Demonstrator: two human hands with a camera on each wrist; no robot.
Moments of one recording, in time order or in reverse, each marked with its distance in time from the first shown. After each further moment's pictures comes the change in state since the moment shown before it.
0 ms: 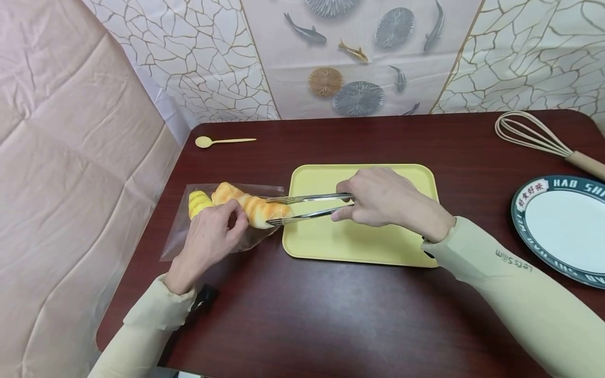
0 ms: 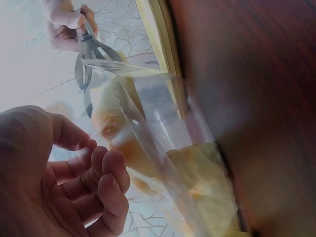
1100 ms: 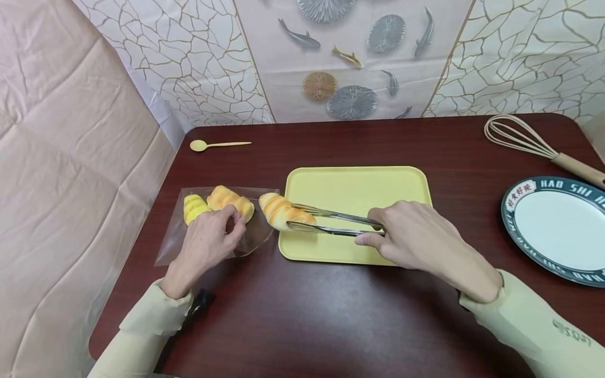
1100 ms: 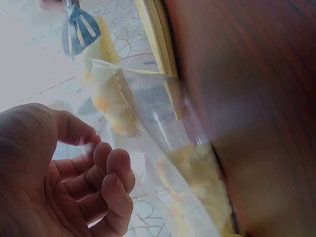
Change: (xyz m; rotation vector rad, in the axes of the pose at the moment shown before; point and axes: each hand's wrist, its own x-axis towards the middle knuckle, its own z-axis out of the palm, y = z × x) left_hand -0.002 -0.001 0.003 -0.013 -0.052 -0.020; right_hand -0.079 -0.013 0.013 -0.011 0.119 0.197
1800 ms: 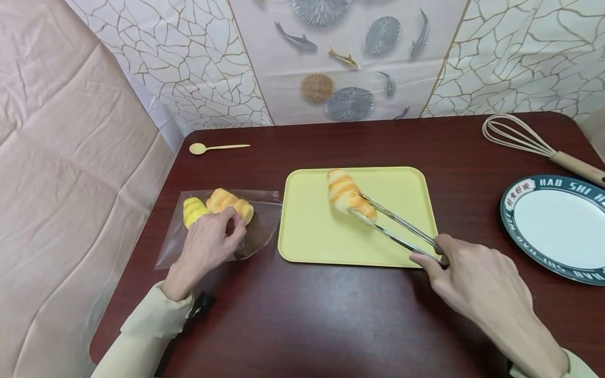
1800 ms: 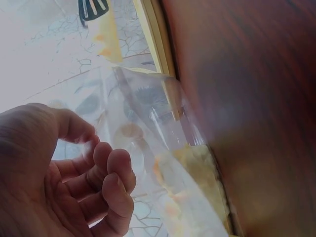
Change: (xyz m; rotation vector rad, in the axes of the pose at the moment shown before) left_hand 0.001 0.000 0.003 0.006 -0.014 0.007; right_hand -0.089 0.026 0.028 0.036 0.185 0.421
